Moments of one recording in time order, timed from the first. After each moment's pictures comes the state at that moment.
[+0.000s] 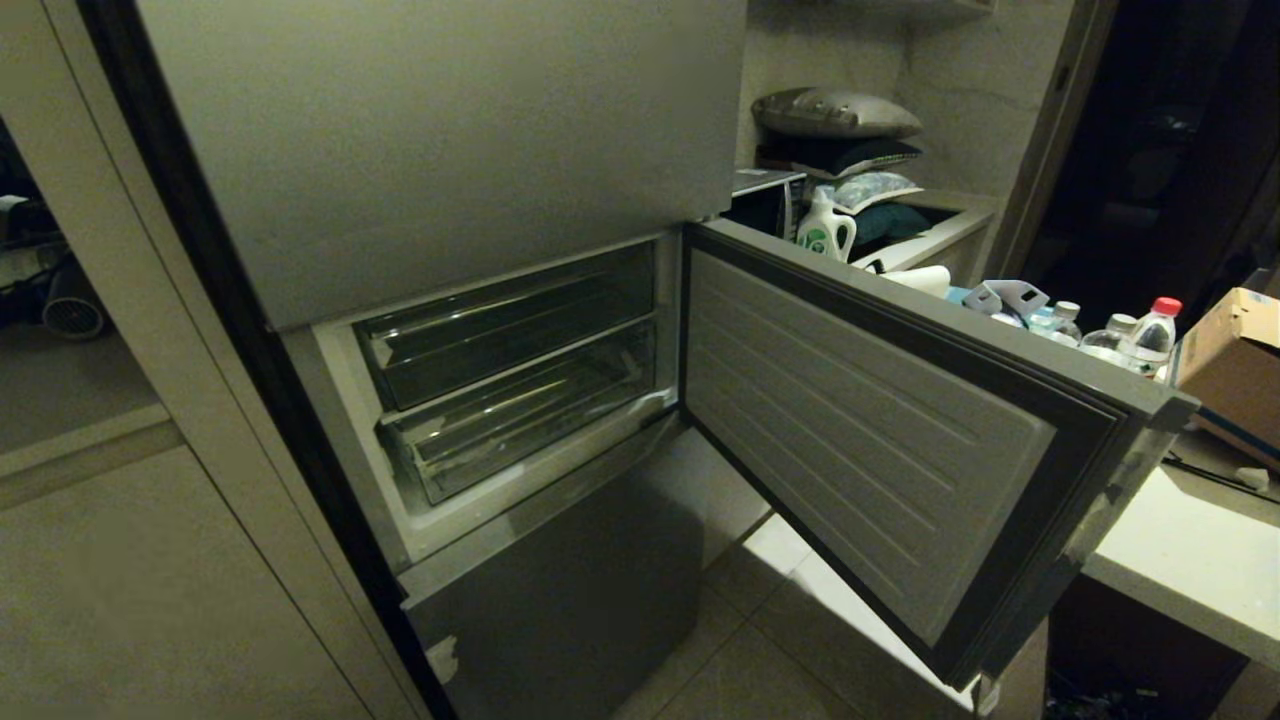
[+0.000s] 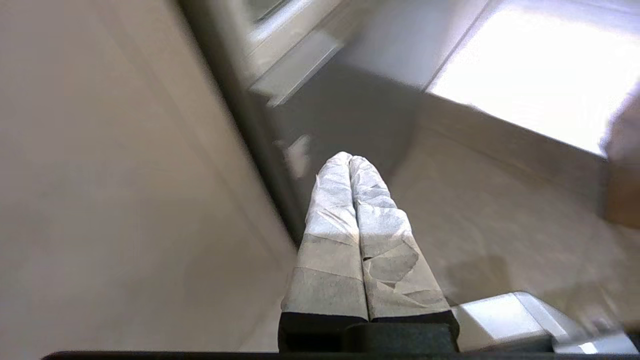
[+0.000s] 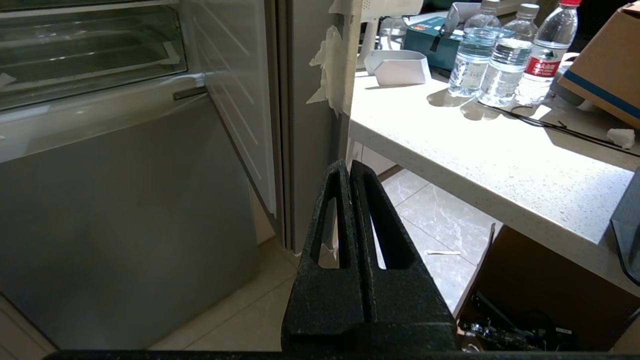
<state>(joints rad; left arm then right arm) -0.02 0.26 -0.01 0.00 -0.07 0.15 0.00 0.00 0.00 -0.09 0.01 -0.01</state>
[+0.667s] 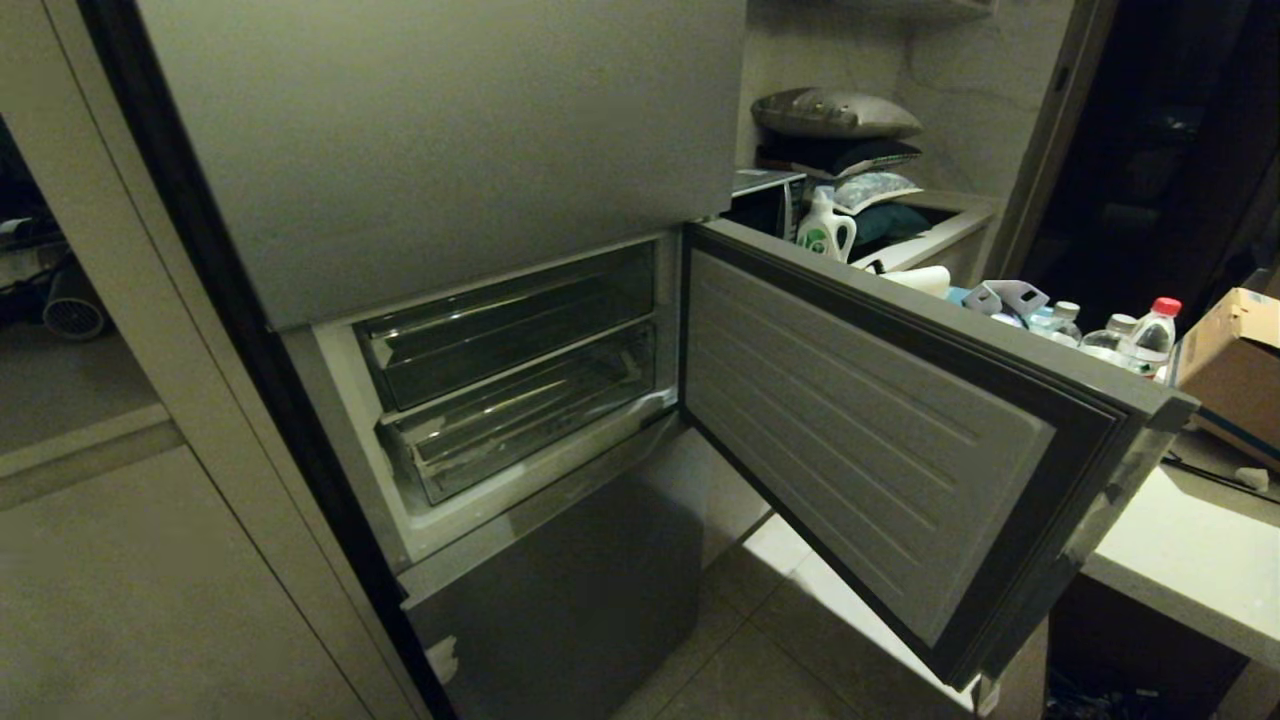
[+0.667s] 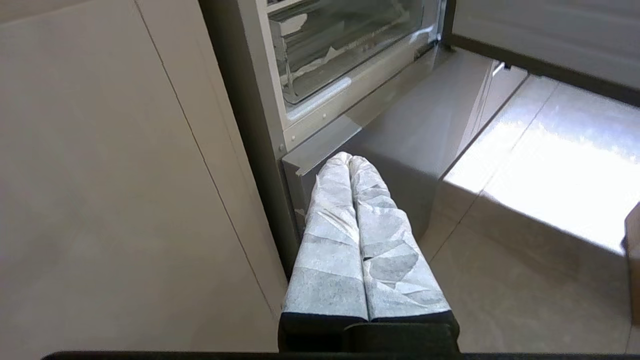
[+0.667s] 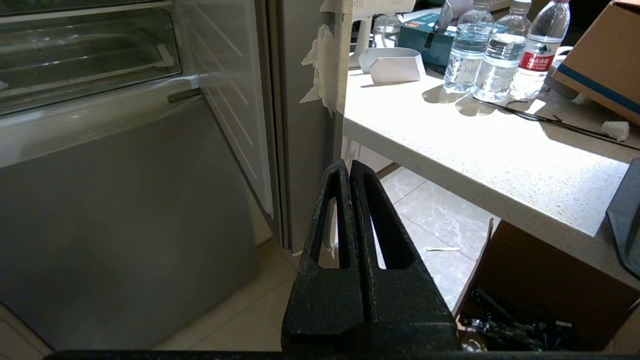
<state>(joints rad) -0.01 0.01 0.00 0.00 -0.02 0.09 0.00 0.00 0.00 -0.08 -0.01 0.00</state>
